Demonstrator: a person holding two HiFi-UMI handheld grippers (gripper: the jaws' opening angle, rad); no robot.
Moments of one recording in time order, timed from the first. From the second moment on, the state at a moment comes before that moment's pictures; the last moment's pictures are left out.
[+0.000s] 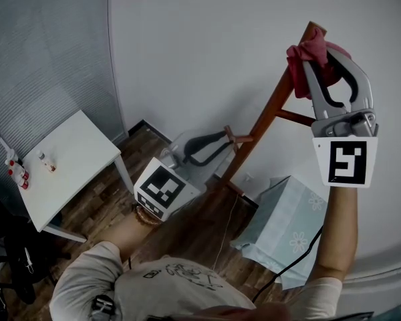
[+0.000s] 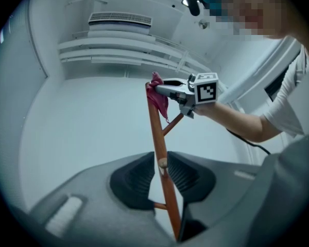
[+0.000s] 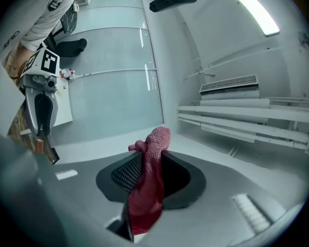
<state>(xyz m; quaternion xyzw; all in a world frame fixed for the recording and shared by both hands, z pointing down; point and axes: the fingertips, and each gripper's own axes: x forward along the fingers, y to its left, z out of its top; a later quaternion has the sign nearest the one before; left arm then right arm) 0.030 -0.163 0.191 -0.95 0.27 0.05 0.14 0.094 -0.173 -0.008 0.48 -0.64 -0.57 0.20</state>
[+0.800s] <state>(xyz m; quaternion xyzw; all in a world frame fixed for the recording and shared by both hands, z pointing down) 0.040 -0.168 0.201 -0.96 0.25 0.05 0.13 0.079 -0.178 0.037 0.44 -0.57 -0.61 0.32</state>
